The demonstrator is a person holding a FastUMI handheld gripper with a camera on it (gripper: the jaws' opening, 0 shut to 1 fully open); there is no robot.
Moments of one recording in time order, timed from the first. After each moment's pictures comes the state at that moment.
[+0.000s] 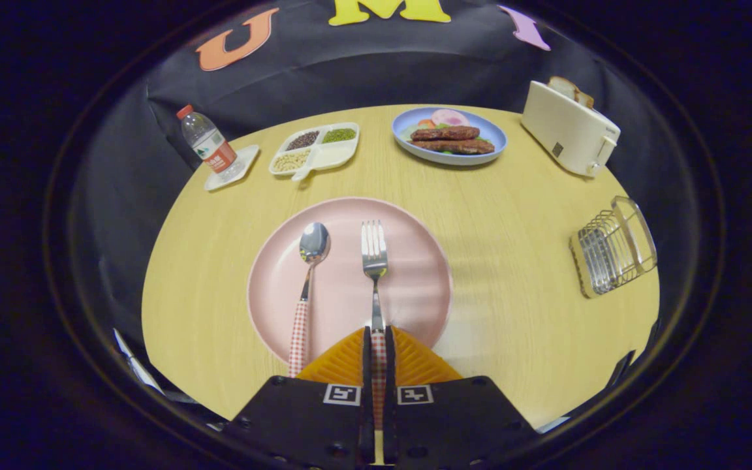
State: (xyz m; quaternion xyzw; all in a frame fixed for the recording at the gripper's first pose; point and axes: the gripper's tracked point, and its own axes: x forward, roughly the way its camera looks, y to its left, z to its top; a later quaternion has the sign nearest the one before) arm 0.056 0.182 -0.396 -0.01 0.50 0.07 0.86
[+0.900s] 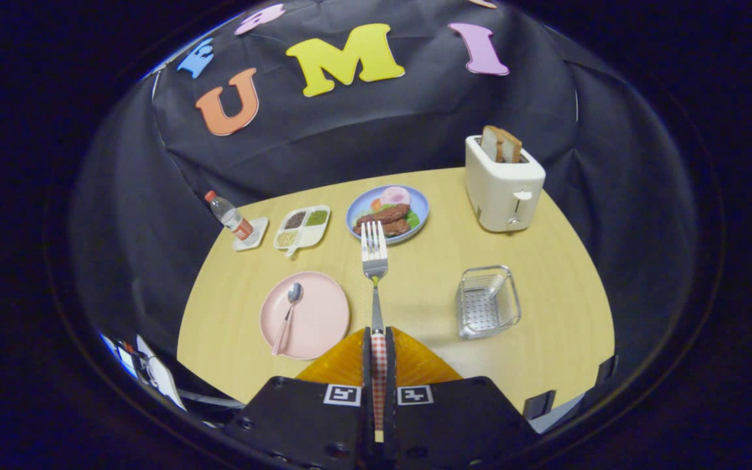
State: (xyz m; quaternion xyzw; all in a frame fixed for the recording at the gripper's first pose) arm 0.055 0.008 -0.235 0.03 0.42 0.10 0.90
